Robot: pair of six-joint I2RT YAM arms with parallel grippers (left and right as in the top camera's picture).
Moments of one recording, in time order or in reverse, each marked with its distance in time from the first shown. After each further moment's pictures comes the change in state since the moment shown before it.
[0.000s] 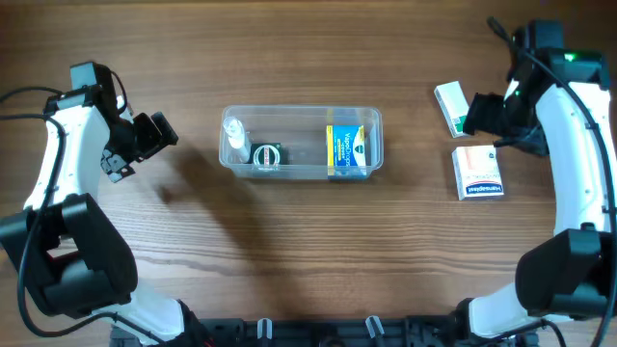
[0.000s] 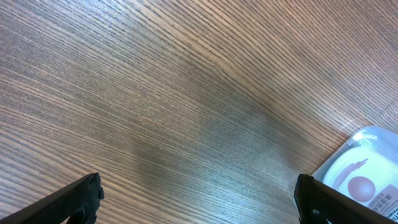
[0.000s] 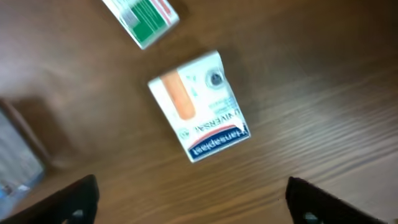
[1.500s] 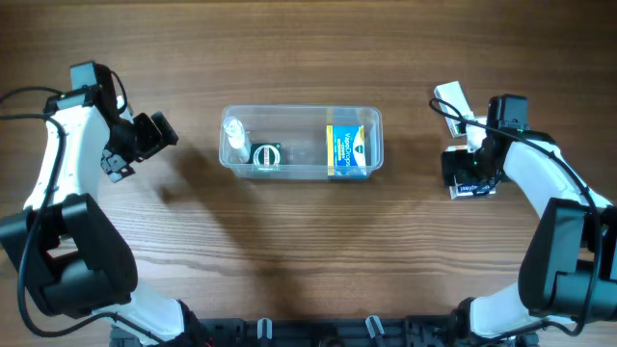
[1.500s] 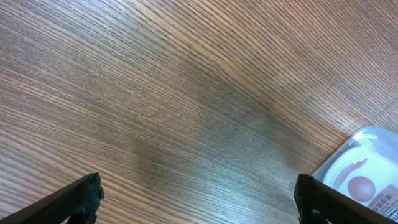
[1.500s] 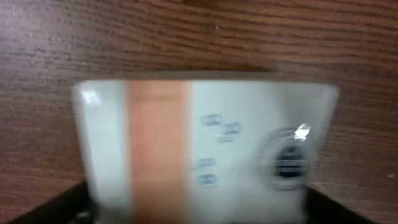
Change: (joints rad) left arm 0.000 0.000 0.000 0.000 0.000 0.000; right arm -0.051 -0.005 -0.625 0.740 -0.118 -0.482
